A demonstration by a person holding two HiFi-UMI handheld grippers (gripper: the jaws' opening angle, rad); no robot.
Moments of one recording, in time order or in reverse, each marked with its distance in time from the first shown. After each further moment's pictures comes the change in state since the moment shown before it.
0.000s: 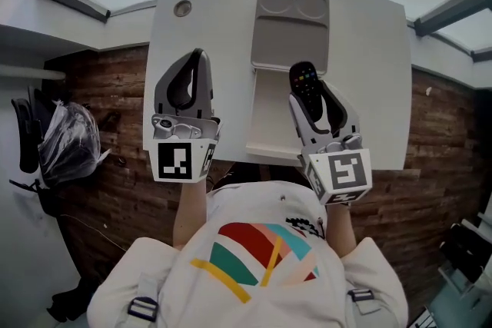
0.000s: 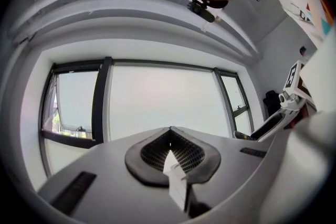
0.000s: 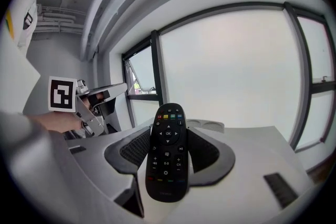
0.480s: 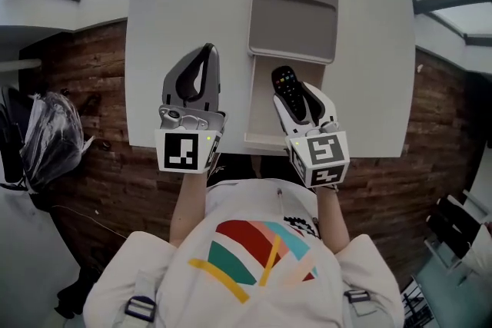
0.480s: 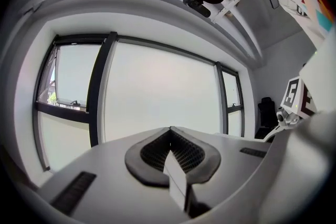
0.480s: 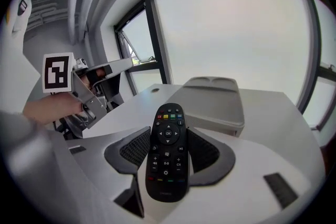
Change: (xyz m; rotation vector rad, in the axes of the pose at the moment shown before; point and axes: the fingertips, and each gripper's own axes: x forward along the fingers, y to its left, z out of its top) left arm 0.011 -0.004 -0.096 -0.135 0.124 -0.063; right arm 0.050 0.019 -0.115 0.048 0.339 0.029
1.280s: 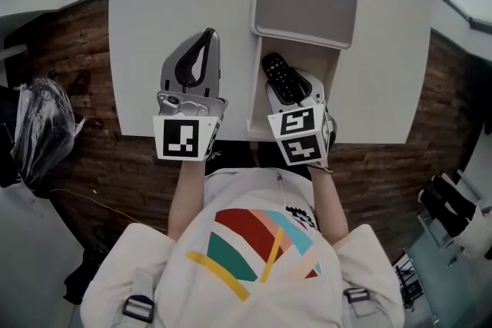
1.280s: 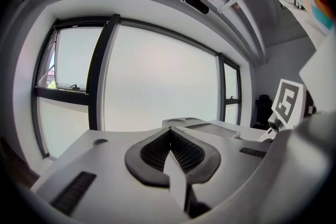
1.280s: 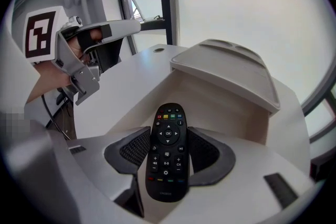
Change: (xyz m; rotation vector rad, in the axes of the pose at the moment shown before) left arm 0.007 0.004 -0.068 -0.059 0.133 -0.024; right arm 0.050 0.011 -0.070 -0.137 0.401 -0.022
